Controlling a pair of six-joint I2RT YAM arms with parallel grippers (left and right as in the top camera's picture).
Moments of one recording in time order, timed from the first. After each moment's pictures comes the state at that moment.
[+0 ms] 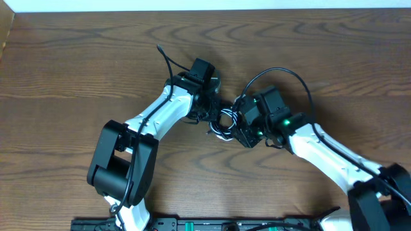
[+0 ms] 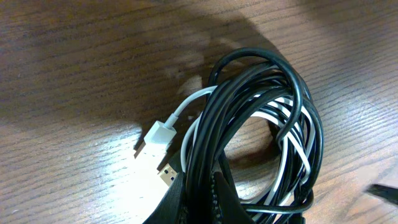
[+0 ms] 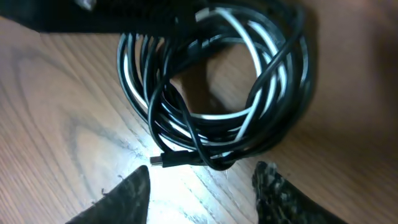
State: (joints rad) left arm -0.44 1.89 1.26 -0.71 0.29 -0.24; right arm 0.51 1.57 0.86 -0.36 -0.35 -0.04
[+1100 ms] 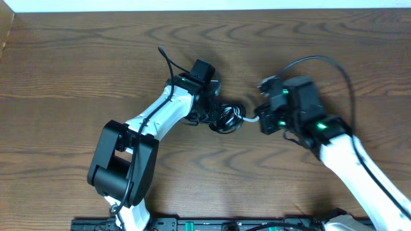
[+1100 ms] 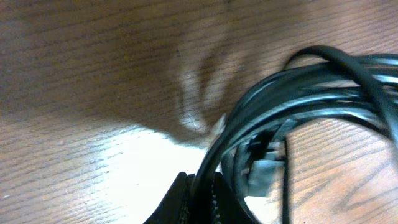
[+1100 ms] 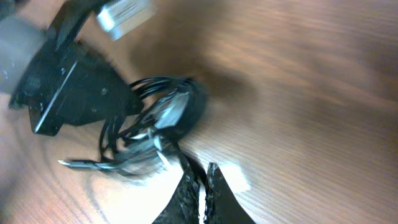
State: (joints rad) left arm -0.45 1.90 1.26 -0.74 0.30 -0.24; right arm 0.37 1.32 0.88 -0.44 -0.30 0.12
